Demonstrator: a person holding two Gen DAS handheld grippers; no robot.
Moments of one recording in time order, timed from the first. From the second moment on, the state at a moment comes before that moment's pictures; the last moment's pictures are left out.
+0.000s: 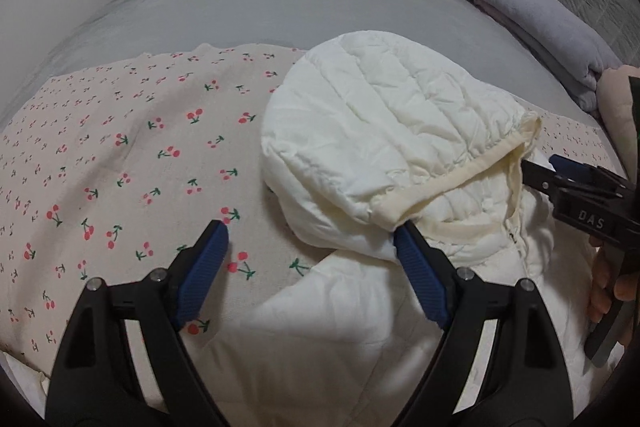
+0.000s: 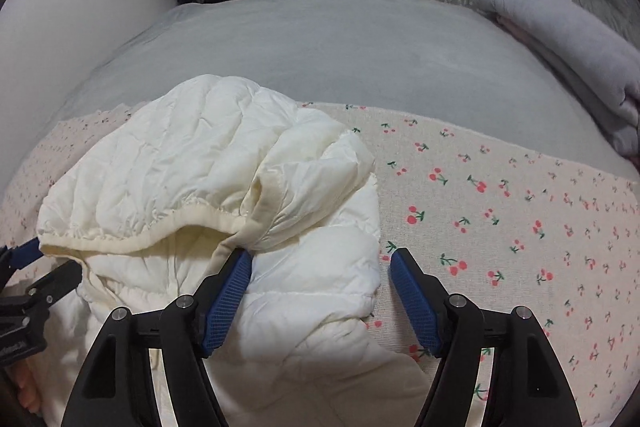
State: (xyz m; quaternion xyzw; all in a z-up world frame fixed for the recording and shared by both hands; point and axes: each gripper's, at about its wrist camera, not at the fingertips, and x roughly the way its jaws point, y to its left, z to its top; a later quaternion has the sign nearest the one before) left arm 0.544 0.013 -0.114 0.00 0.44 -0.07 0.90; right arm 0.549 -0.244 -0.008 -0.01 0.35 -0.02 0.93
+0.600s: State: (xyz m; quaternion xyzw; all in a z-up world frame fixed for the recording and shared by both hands) left arm 0.550 0.019 -0.108 -0.01 0.41 -0.03 0.91; right arm 0.550 -0.219 -0.010 -0.06 0.33 -0.04 0.94
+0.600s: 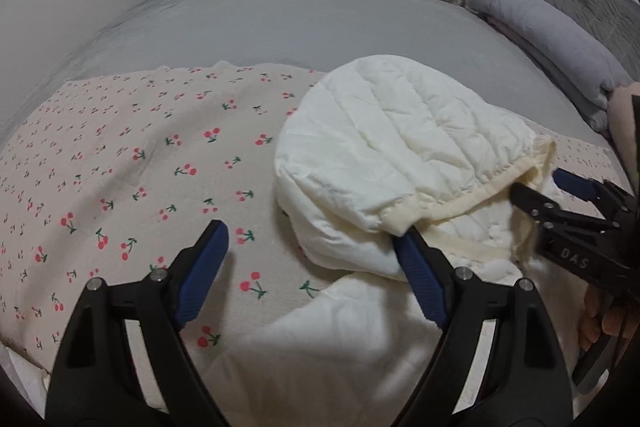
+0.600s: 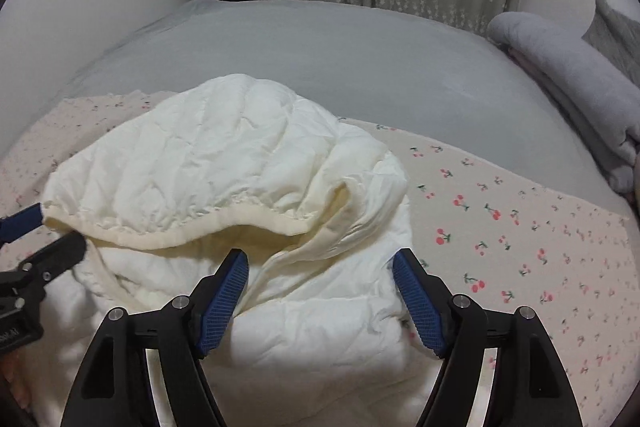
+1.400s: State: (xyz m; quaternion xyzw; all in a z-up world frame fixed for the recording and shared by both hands) left arm 0.560 -0.024 -0.107 0.00 0.43 -0.08 0.90; right arm 0.508 -0.243 0.021 0.00 0.20 -0.08 0.98
